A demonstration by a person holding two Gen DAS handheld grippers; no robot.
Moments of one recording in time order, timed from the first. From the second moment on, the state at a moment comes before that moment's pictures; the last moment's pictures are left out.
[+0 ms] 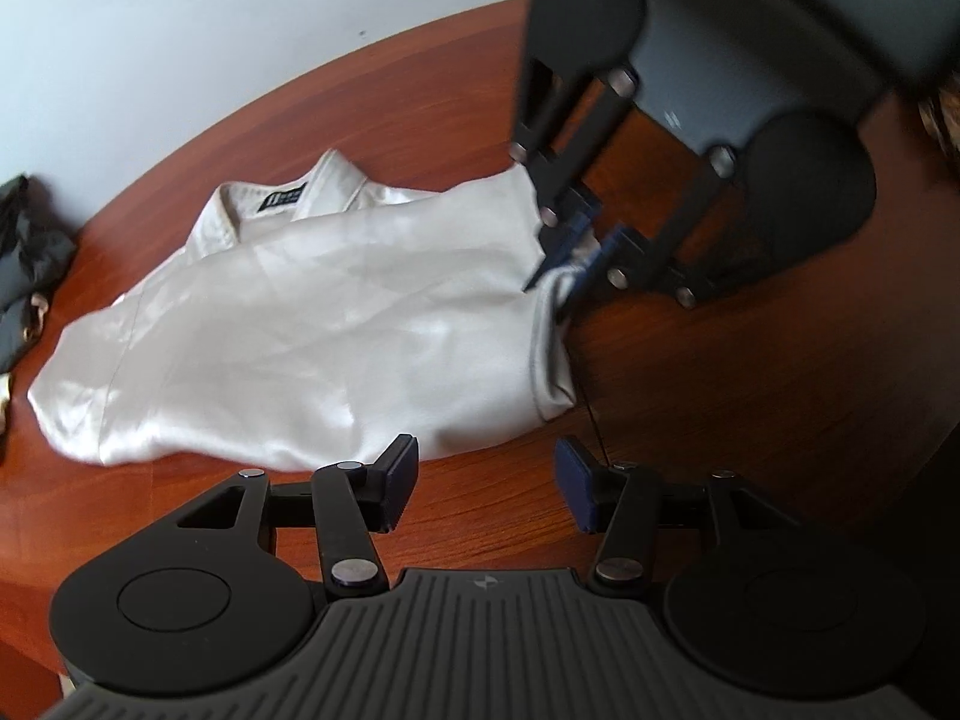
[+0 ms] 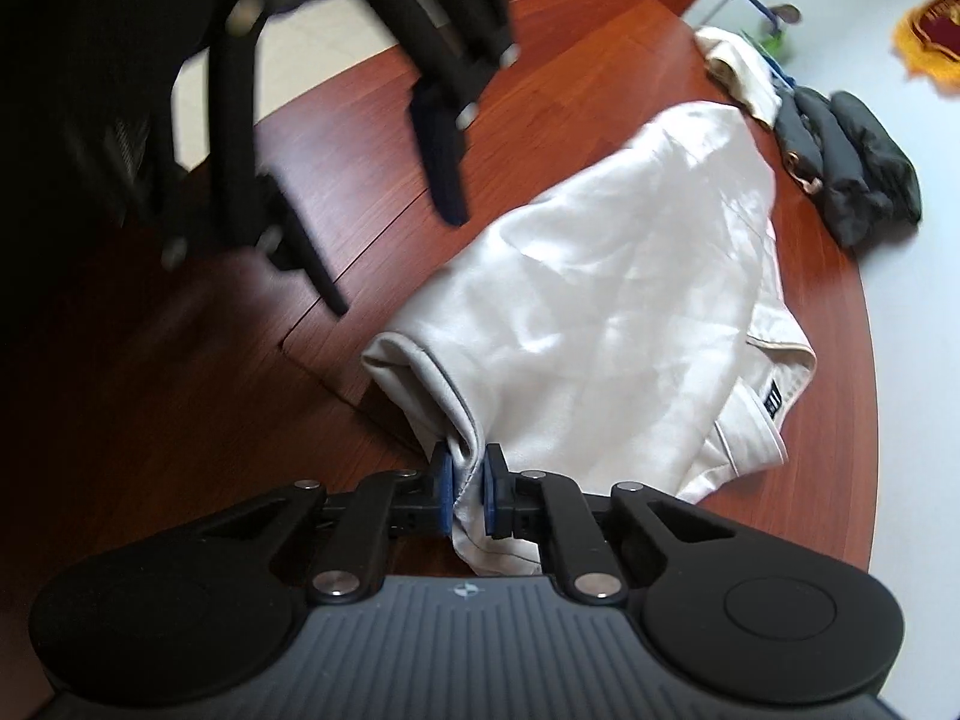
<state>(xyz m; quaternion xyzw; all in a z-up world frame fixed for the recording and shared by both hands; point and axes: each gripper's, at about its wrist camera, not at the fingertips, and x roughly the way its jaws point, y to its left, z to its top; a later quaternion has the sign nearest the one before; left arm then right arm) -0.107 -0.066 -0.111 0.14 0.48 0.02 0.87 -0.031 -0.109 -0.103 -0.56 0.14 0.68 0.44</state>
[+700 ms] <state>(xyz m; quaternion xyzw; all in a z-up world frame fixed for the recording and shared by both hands) -0.070 -0.072 -0.120 0.23 0.43 0.01 0.87 0.000 -0.105 -0.074 -0.50 0.19 0.67 0.51</state>
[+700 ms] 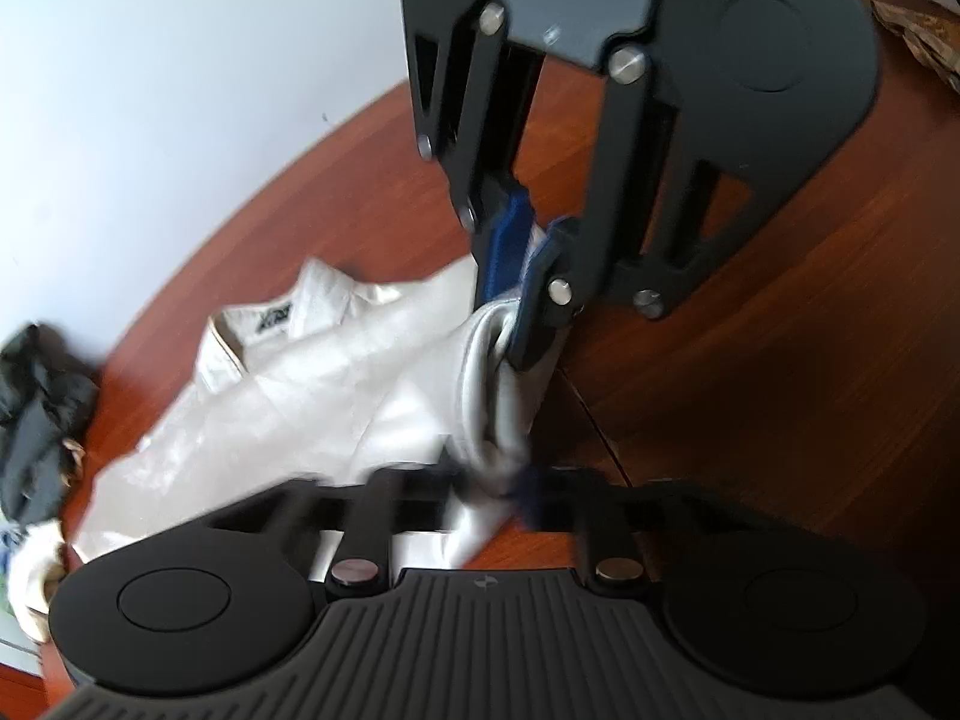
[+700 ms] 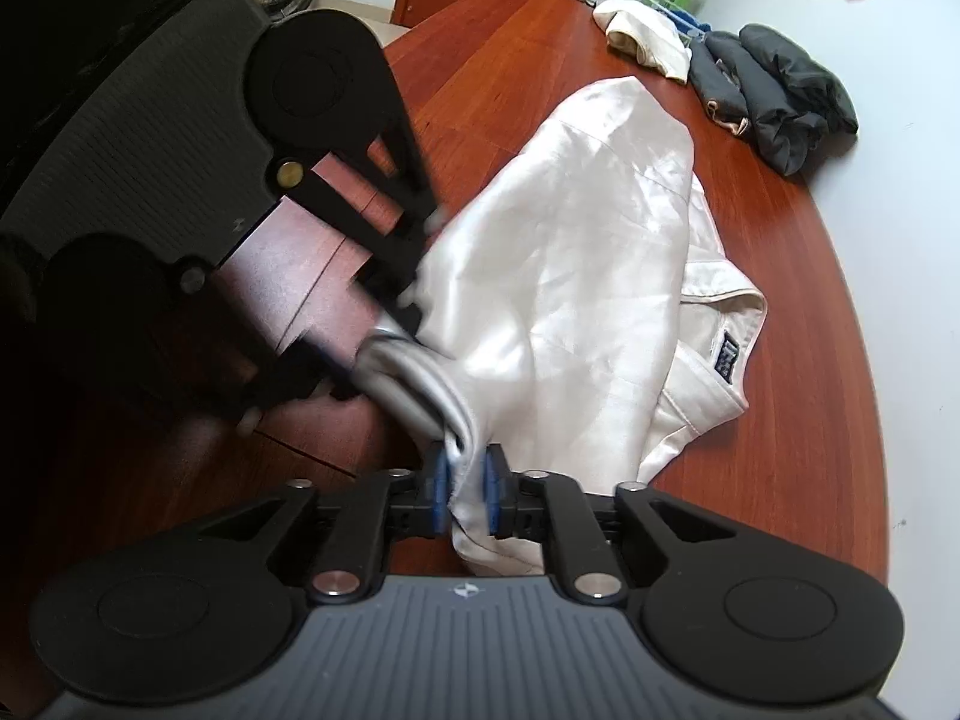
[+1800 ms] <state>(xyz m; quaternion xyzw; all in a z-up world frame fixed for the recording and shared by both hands) -0.124 0.004 -0.077 -0.10 0.46 -0.01 0.88 -0.053 -0.111 -0.075 -0.58 0.12 0.68 0.43</state>
